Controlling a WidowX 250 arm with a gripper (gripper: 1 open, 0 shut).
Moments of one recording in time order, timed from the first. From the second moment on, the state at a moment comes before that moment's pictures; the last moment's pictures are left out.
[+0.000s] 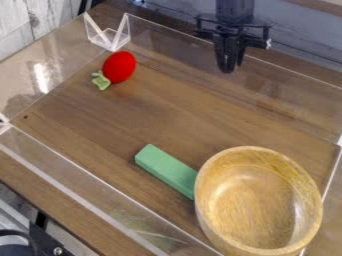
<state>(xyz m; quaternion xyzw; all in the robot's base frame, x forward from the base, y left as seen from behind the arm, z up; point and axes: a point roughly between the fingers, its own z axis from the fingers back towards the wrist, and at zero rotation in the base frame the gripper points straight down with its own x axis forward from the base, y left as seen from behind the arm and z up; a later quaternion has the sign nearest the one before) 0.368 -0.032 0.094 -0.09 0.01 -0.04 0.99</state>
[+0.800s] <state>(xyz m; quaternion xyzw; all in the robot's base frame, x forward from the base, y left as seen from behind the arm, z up) 0.368 -0.056 0.091 -0.07 -0.01 -0.04 1.00</state>
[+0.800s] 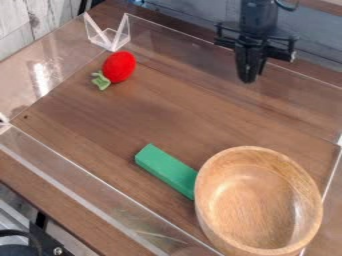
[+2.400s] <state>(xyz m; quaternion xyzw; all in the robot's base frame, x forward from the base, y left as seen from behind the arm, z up) 0.363 -0.078 0.048 -0.07 0.00 -0.16 0.98</state>
